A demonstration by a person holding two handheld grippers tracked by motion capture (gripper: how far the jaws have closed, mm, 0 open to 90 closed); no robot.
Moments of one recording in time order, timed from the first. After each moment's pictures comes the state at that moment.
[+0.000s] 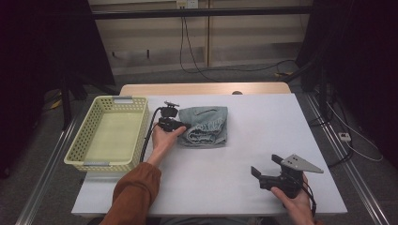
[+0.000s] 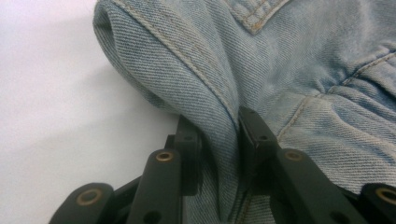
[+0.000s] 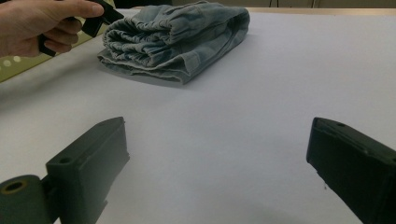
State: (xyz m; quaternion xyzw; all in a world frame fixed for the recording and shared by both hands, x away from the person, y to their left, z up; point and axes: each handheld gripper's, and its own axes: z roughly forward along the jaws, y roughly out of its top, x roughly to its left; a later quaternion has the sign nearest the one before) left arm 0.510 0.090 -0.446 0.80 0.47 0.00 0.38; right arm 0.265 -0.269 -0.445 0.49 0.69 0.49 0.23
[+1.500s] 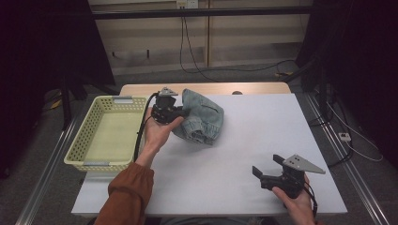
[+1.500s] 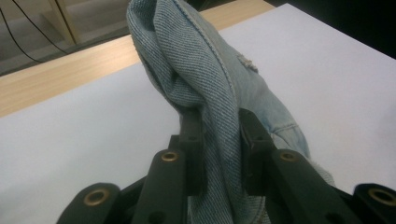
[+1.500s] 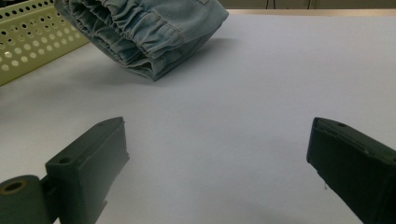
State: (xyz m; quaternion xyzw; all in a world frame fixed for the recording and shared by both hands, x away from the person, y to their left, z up) left arm 0.471 0.091 -0.354 0.81 0.36 0.13 0.44; right arm 0.264 -0.272 -0.444 0.49 0.68 0.49 0.23
